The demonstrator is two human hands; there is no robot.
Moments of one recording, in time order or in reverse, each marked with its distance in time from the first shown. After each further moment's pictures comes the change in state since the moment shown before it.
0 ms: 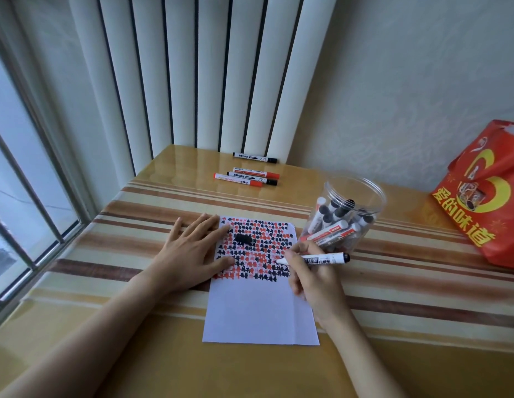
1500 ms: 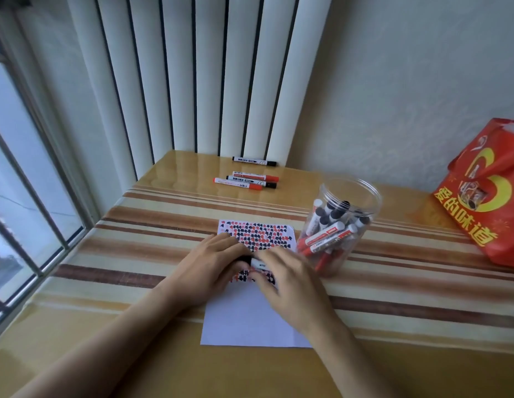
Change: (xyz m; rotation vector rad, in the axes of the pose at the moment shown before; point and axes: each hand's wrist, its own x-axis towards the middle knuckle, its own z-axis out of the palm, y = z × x) left_hand -0.009 0.049 -0.023 -0.304 0.295 0.519; right_hand -0.005 -0.013 0.022 -1.009 -0.098 -0.617
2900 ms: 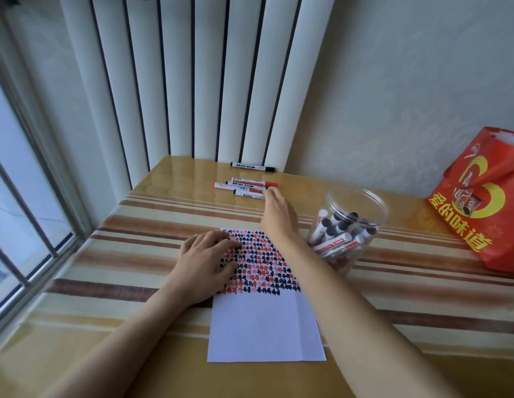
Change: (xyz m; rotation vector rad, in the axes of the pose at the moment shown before) left_hand -0.006 -0.040 0.016 0.131 -0.077 -0.491; right_hand 0.152 0.064 0.061 -0.202 -0.034 0.403
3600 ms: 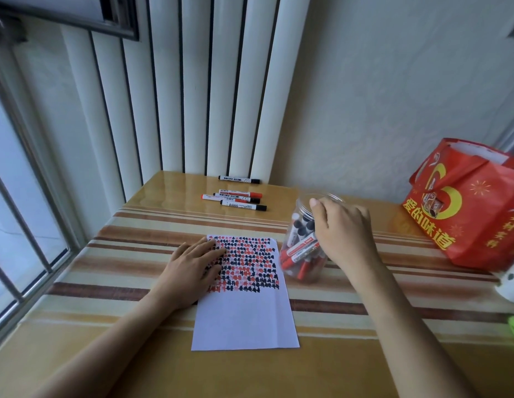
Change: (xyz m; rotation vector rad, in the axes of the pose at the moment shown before) left_hand -0.007 0.000 0.004 0.151 -0.046 0.027; right_hand -0.102 0.046 -0.179 -0.128 0.222 0.019
